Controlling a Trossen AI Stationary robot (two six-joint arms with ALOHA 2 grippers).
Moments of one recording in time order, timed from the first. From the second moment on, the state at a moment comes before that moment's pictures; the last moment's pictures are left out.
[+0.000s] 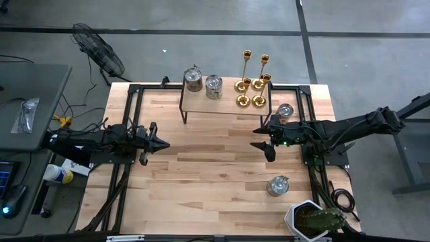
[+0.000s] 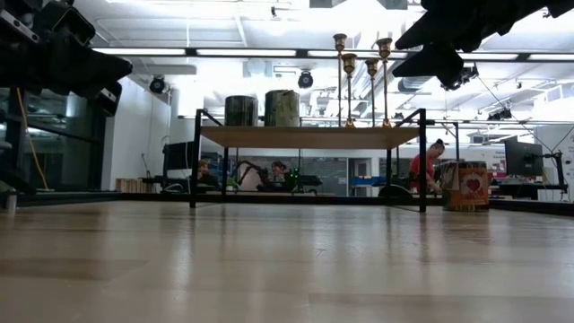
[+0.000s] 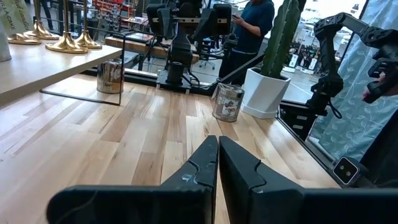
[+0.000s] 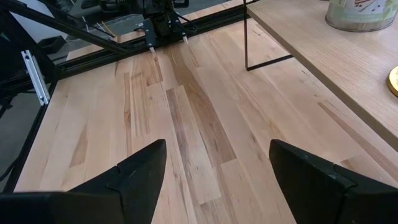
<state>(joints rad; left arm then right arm) -0.07 0.01 0.02 0.00 0.03 -0.21 0.13 0.90 0.61 -0.15 0.26 0.37</state>
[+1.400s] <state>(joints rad) -0.07 0.01 0.02 0.00 0.03 -0.21 0.08 0.90 0.61 -0.51 0.22 1.07</state>
